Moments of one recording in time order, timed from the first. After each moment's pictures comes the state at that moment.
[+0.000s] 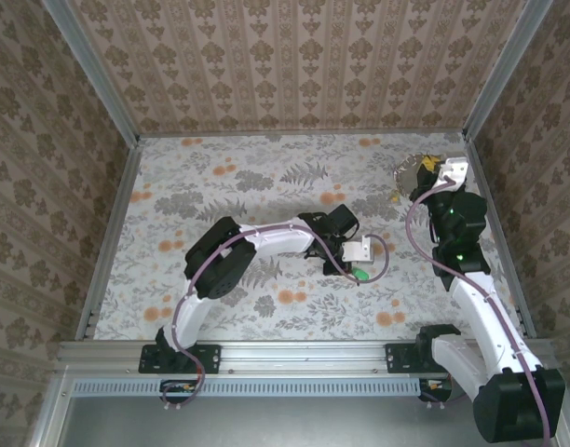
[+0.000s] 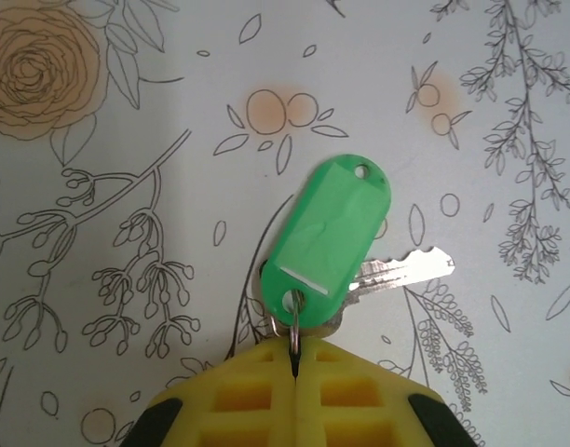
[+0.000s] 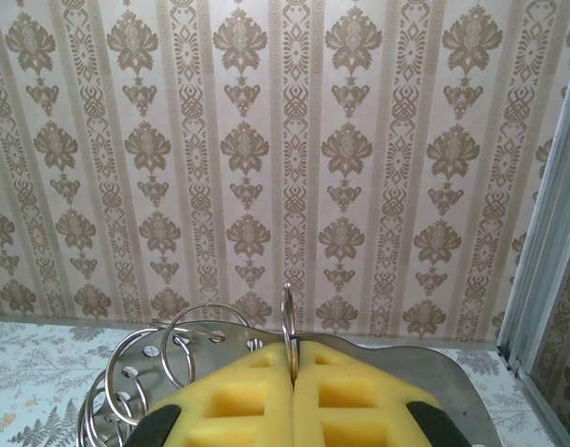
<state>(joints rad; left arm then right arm) -1.03 2.15 1.52 -0.52 0.38 0.59 0.01 0.89 0.64 0.33 0.01 -0.02</state>
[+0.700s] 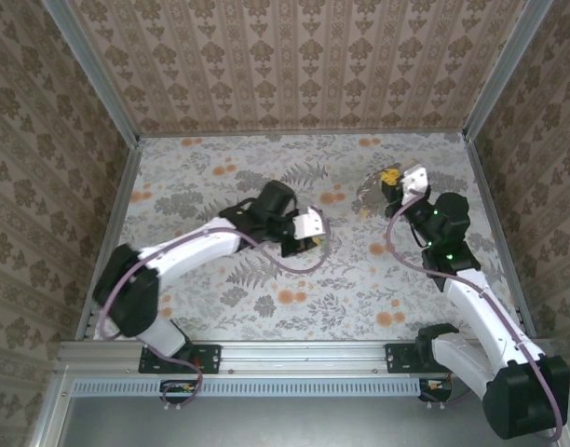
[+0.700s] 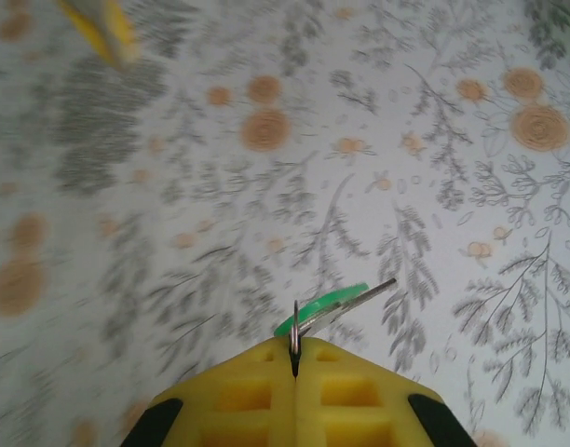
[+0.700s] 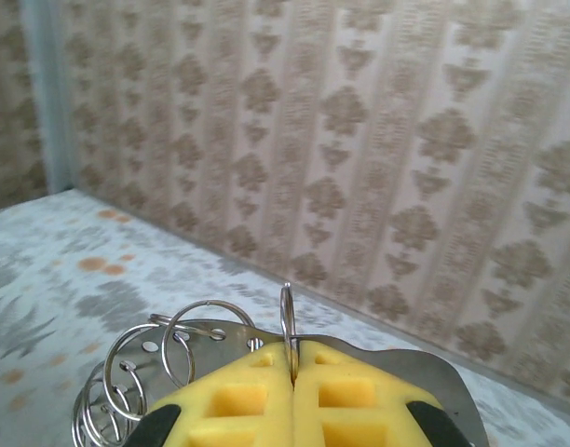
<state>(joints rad) -0.82 1.52 1.11 -0.38 0.46 0.61 0.15 0.93 0.63 0.31 -0.29 -0.20</state>
